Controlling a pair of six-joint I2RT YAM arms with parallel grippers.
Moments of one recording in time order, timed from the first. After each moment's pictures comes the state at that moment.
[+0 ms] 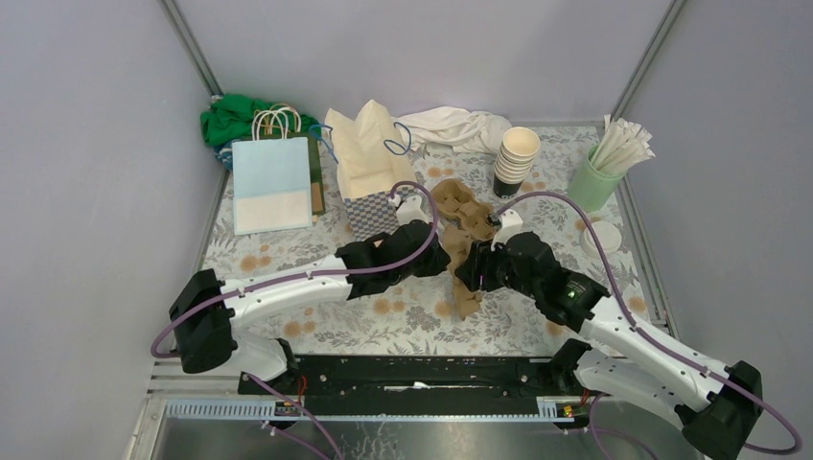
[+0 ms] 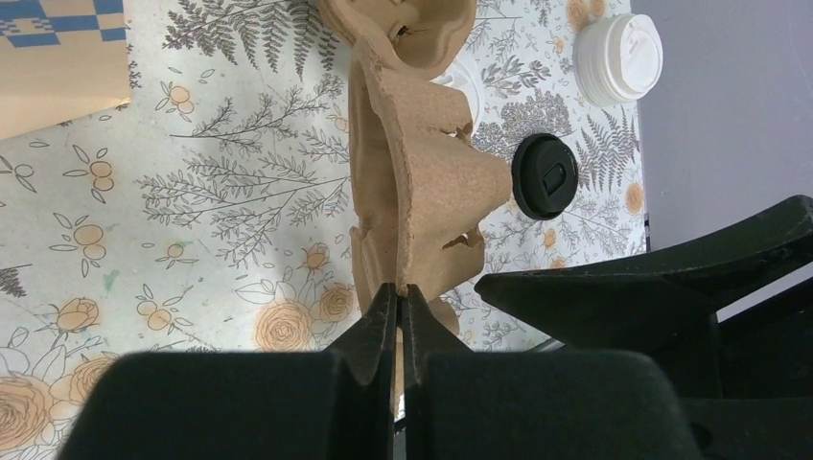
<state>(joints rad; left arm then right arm) -1.08 1.41 1.05 -0.27 -0.30 -1.00 0.78 0.83 0.64 -0.36 0.01 0.50</state>
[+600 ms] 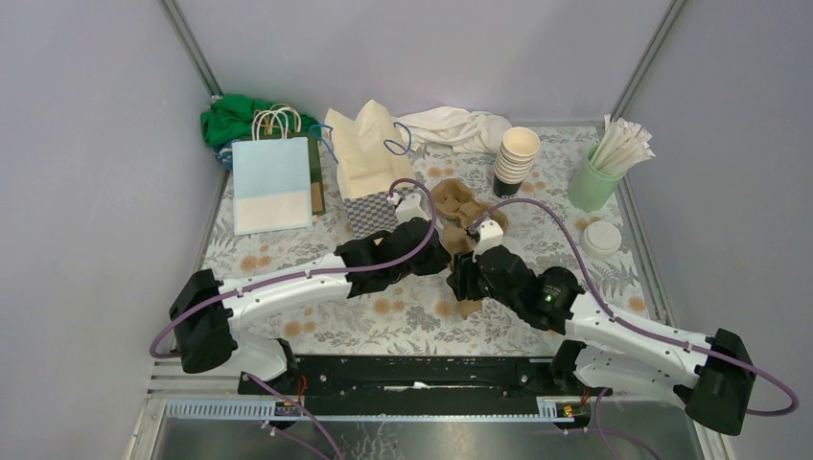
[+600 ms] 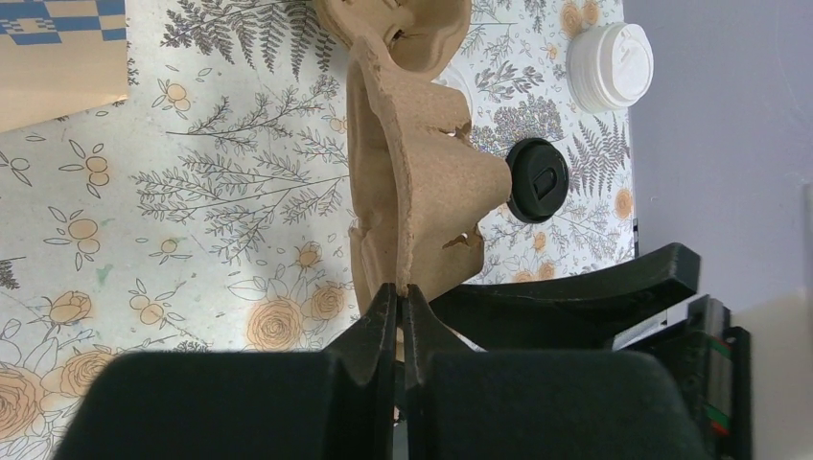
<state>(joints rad) -1.08 1.41 1.08 -0.31 -0.31 -1.03 0.96 0.94 0.62 -0.30 0.23 0.50</state>
